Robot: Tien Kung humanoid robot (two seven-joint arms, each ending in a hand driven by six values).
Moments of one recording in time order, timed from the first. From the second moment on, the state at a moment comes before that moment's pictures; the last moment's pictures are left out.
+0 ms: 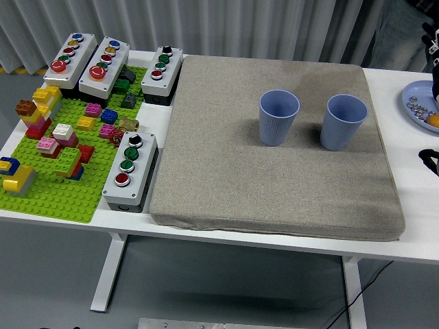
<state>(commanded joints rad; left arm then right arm) -0.15 0.08 -0.89 -0.18 0.92 -0.10 0.26 0.54 -0.21 1.41 1.16 -0.99 -0.15 0.01</state>
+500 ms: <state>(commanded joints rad) -0.15 0.08 -0.89 -0.18 0.92 -0.10 0.26 0.40 -0.26 1.39 1.20 -1.06 0.00 -0.07</state>
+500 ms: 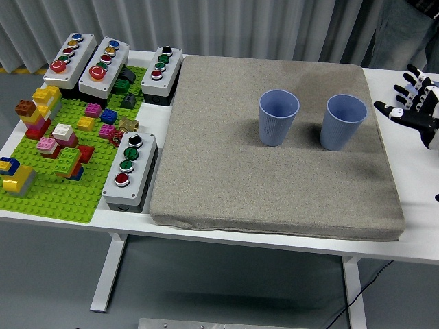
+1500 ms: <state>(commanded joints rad) -0.16 0.07 -0.86 -0.18 0.92 -0.11 0.26 0.32 -0.24 1.28 1.18 -1.04 -0.03 -0.02</state>
